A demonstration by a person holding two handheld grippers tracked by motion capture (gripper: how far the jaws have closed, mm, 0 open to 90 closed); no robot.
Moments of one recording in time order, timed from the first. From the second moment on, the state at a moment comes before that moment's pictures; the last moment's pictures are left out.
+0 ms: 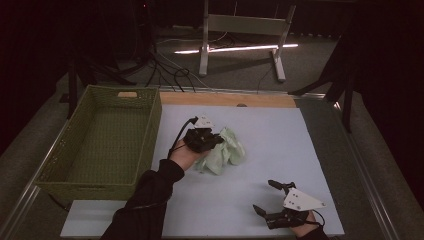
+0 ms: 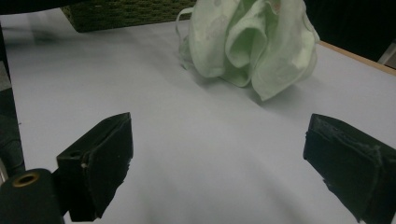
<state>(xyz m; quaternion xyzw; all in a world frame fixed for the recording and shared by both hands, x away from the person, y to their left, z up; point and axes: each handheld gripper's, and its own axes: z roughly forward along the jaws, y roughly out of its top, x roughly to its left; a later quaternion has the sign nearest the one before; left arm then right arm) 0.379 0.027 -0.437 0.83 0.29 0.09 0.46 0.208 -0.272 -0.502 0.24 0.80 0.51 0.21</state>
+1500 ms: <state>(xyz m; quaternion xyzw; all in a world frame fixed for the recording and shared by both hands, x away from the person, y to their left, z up) 0.363 0.036 -0.440 0.85 0.29 0.10 0.44 0.213 -0.269 -0.503 0.24 0.80 0.51 0.21</state>
